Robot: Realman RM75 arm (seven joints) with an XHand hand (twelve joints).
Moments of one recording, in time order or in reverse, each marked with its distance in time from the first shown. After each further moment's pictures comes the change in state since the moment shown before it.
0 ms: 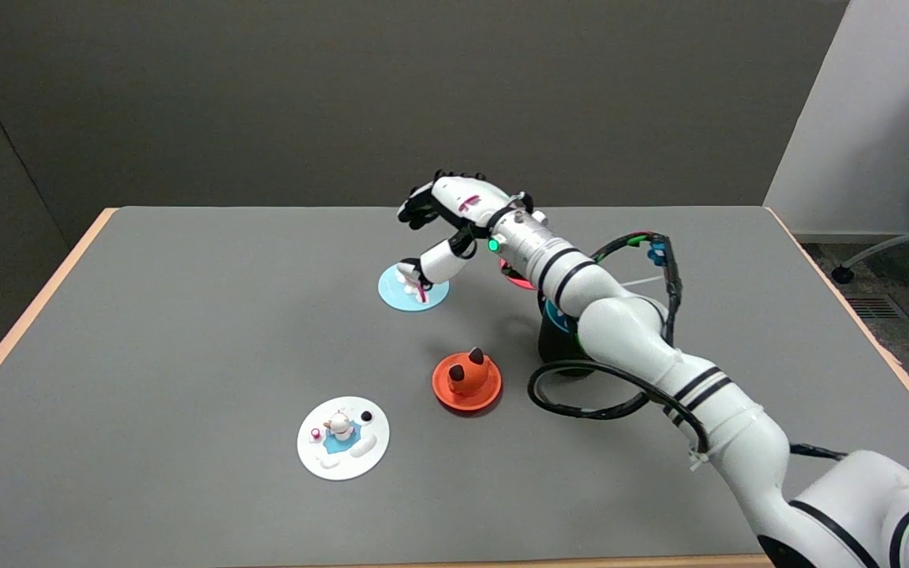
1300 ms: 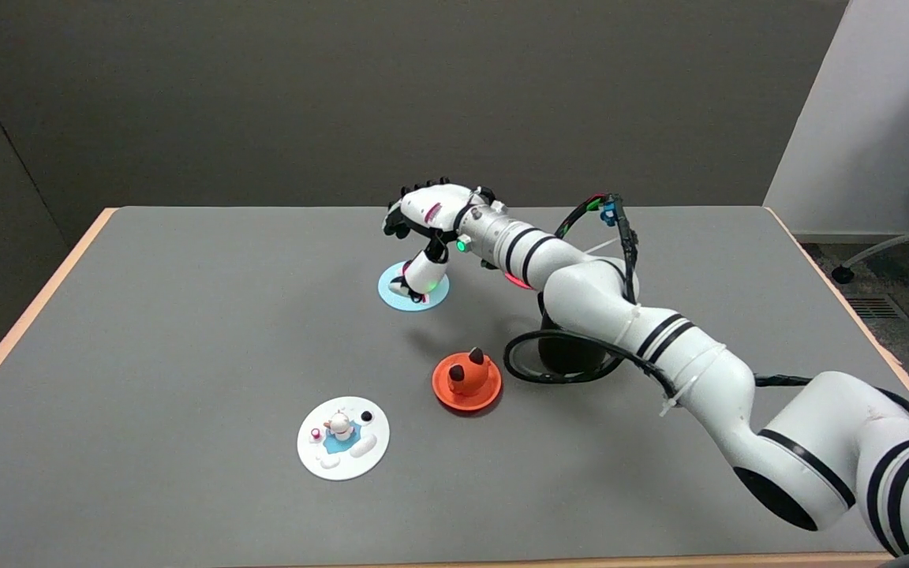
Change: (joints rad) arm 0.219 0.013 -0.200 0.241 -0.055 -0.068 -0.078
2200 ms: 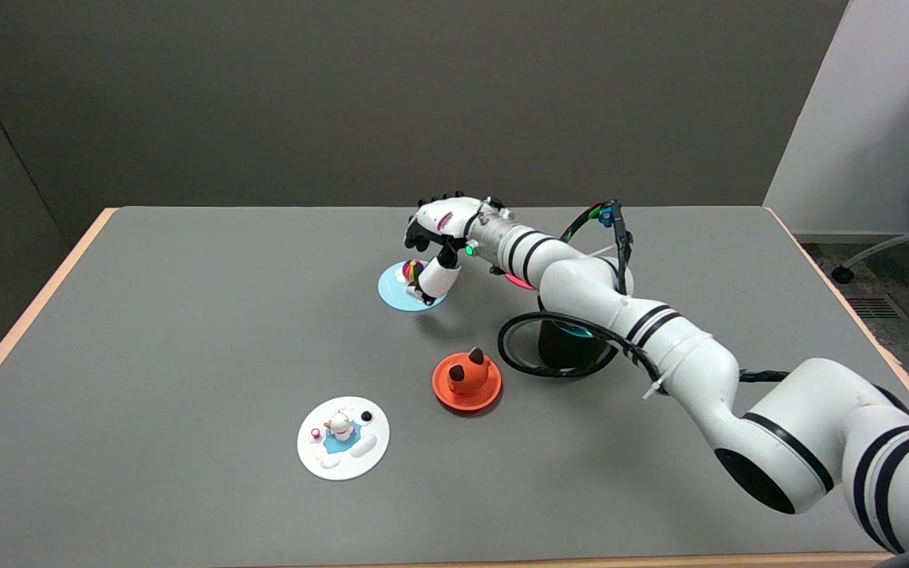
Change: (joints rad) arm 0.056 -0.039 0.041 0.178 -0.002 -0.006 -0.044
